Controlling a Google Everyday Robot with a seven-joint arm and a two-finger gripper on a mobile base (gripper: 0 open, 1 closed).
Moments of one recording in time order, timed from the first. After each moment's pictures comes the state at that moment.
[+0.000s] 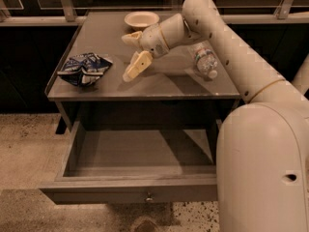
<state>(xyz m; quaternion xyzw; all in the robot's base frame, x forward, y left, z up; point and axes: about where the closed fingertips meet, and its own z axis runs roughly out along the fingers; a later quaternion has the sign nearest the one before) 0.703 0.078 0.874 -0.65 0.55 0.34 0.40</state>
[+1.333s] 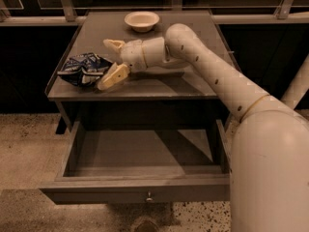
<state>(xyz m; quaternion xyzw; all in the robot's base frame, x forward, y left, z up) 0.701 0.150 0.858 -0.60 0.50 0.38 0.50</state>
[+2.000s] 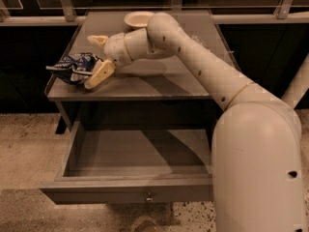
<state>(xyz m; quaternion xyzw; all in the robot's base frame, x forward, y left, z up) 0.700 0.190 0.869 -0.63 0.49 0.35 0.48</state>
